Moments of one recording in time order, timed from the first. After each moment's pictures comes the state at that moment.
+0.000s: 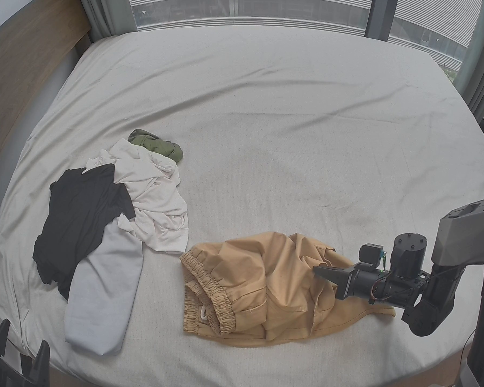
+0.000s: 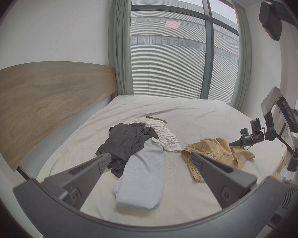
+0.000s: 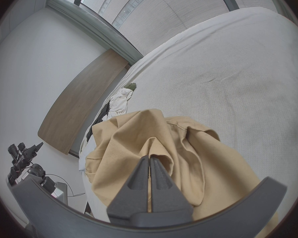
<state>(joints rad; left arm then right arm) 0.00 0.02 -0.02 0.00 -0.02 -0.03 0.38 2.22 -0.36 -1.54 0.42 0.36</state>
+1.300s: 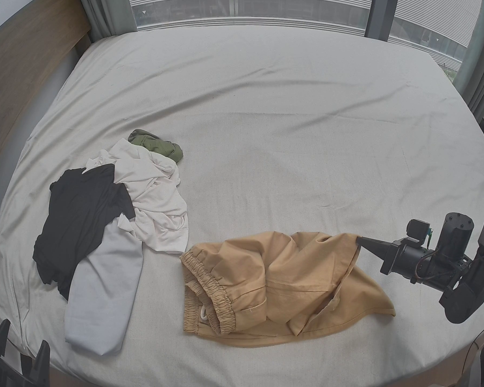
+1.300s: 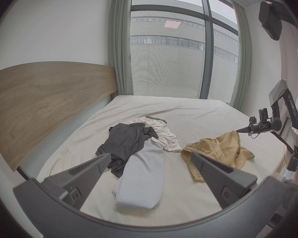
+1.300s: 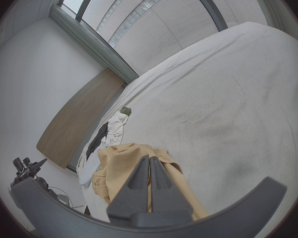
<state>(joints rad) 0.00 0.02 -0.02 0.00 -0.02 -0.03 0.19 2.00 -0.26 -1.54 0.50 0.37</state>
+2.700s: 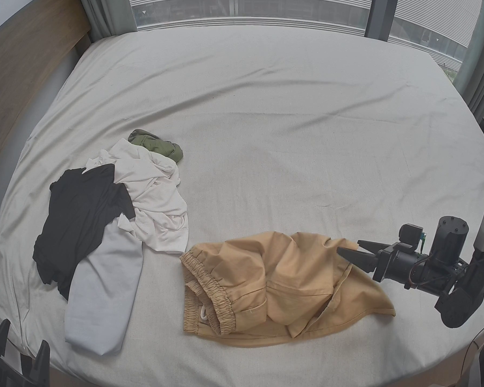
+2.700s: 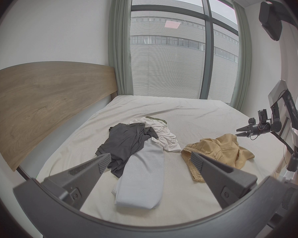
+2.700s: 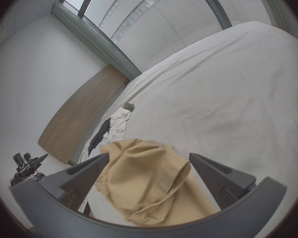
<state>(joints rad) 0.00 0.02 -0.02 0.00 -0.02 -0.03 0.28 1.99 -0.24 -1.54 0.49 0.35</state>
